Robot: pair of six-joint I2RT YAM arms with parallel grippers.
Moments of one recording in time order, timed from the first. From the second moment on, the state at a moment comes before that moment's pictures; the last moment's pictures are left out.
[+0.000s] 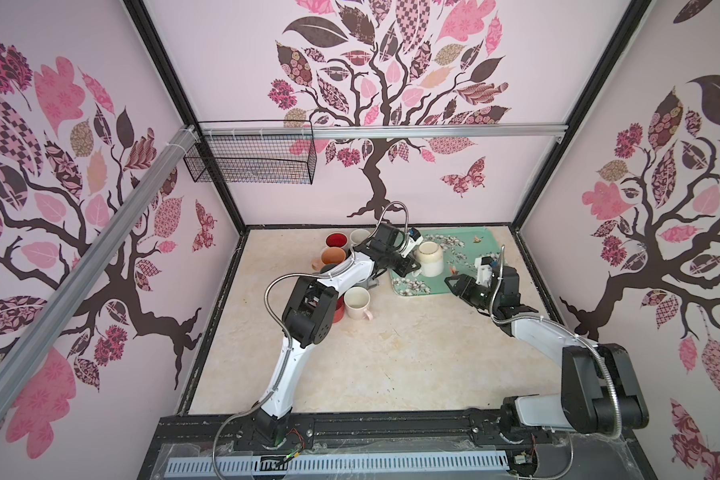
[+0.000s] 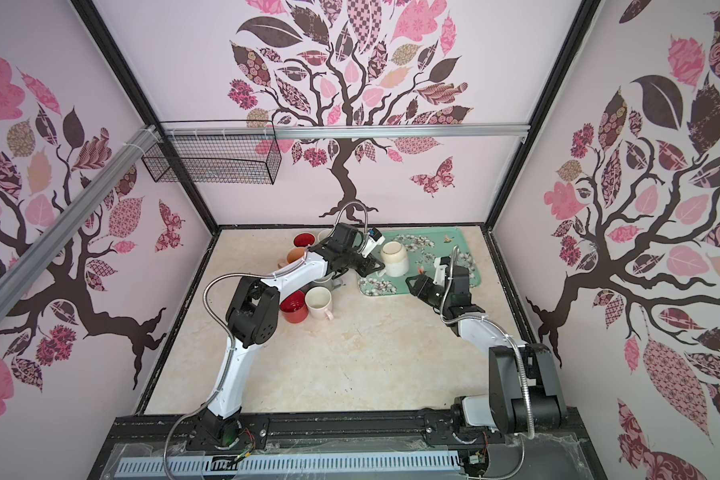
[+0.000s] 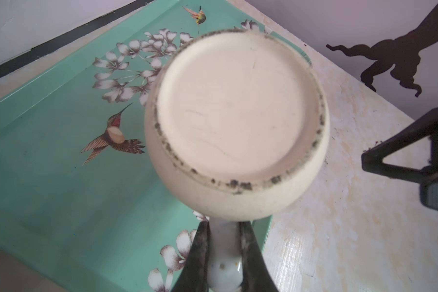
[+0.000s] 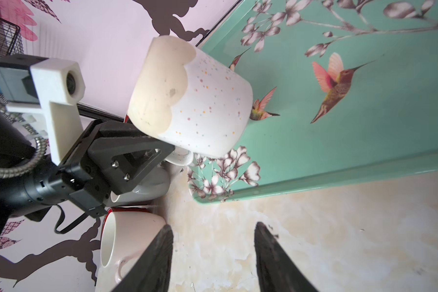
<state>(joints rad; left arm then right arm) -0.58 2.31 1.93 -0.32 0.50 0.05 0.06 1.37 0.62 0.24 -0.48 0.71</state>
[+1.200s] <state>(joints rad) -0.55 2.07 1.54 0.51 0.59 -0.93 0.07 1.29 0.50 0.90 -0.65 1.21</state>
